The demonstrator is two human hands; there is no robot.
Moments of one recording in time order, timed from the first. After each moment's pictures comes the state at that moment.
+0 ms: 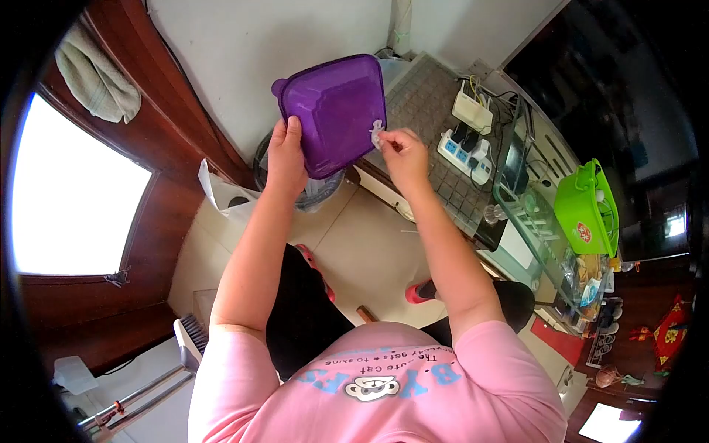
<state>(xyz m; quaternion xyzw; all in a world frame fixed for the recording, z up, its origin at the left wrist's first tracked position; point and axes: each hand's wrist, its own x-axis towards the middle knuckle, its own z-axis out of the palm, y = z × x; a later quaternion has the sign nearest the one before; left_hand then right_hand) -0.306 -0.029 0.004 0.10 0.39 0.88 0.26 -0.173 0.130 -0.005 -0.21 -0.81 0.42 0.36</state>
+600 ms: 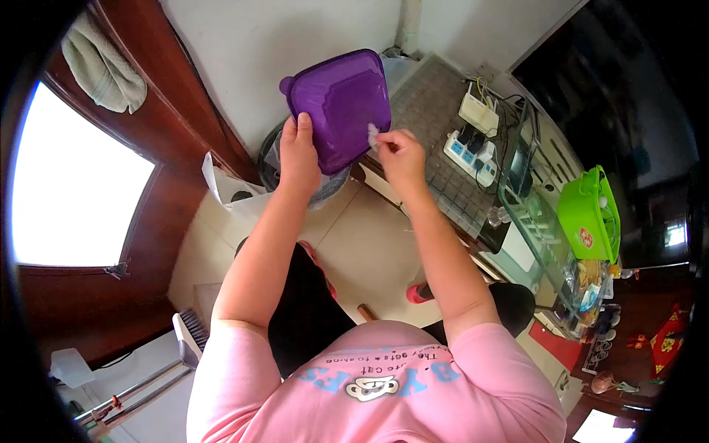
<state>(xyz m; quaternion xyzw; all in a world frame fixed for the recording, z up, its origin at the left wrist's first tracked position) -0.298 -0.022 0.001 0.09 0.42 0.88 0.21 -0.186 0.110 -0.006 -0.20 -0.81 0.41 0.37</state>
